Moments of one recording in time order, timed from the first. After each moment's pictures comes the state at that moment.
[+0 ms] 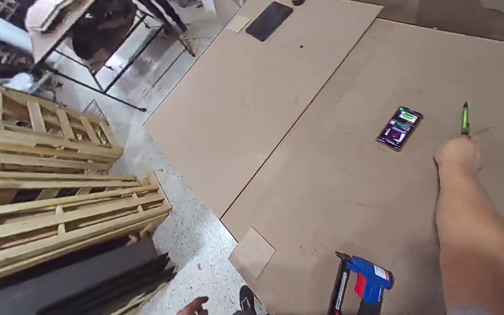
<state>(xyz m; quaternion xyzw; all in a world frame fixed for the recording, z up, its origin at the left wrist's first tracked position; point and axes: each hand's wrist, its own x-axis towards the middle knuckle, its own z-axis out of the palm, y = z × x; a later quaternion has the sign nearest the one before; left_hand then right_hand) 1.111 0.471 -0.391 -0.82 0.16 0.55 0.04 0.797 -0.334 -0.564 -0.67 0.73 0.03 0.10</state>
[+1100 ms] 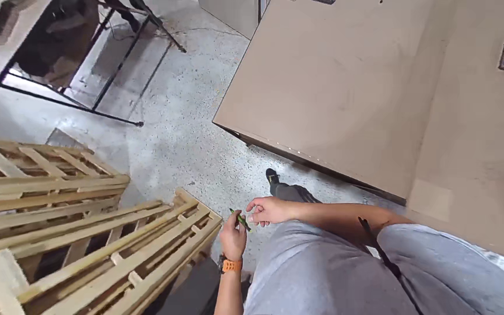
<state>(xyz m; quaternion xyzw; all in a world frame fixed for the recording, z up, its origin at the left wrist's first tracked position) 1.668 0.704 -0.423 -0.90 0.35 0.15 -0.22 1.561 0.494 -0.401 -0.62 0.12 0.20 0.75</state>
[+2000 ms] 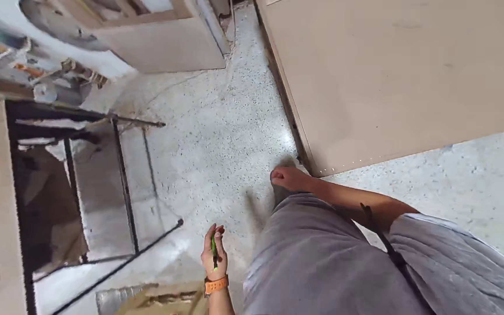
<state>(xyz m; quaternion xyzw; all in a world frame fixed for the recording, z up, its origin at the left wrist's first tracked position) 2.478 0.473 -0.392 -0.79 0.49 0.29 -0.25 2.129 0.275 -0.459 -0.61 0.46 -0.04 0.64</state>
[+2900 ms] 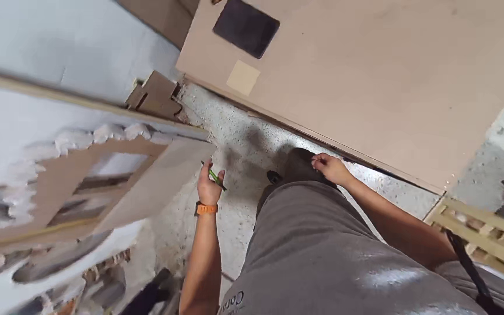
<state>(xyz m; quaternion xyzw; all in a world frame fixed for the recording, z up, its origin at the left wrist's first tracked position) 2.452 -0.455 -0.436 -0.43 0.85 0.32 -0.01 2.178 -0.085 -0.487 -0.13 0.81 -0.31 0.49</state>
